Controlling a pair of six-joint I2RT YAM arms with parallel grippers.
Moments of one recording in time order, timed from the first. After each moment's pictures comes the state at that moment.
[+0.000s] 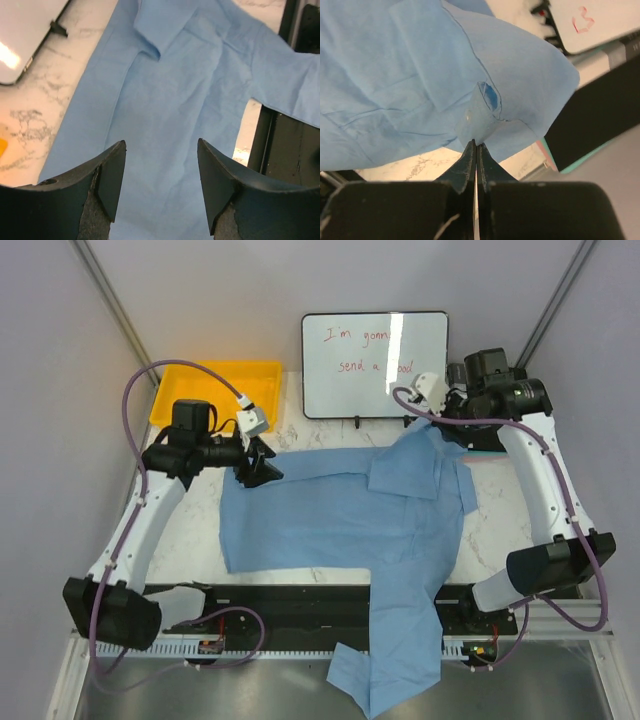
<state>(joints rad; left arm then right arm) -0.18 1.26 1.22 -0.73 0.90 0.58 0.13 1.53 1.77 -1.25 -0.23 -0.83</state>
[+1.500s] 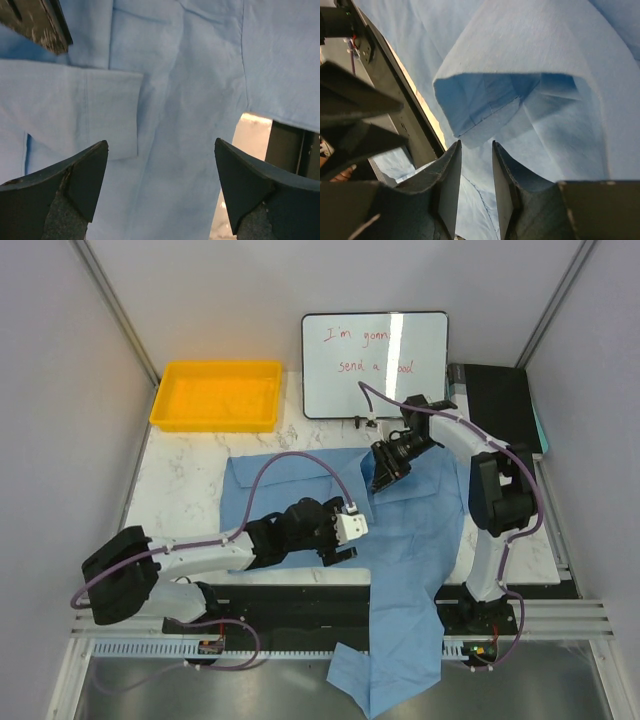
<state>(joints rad) -1.04 1.31 0.64 0.10 0.10 0.35 0.27 1.96 1.51 -1.06 -0.83 -0.36</state>
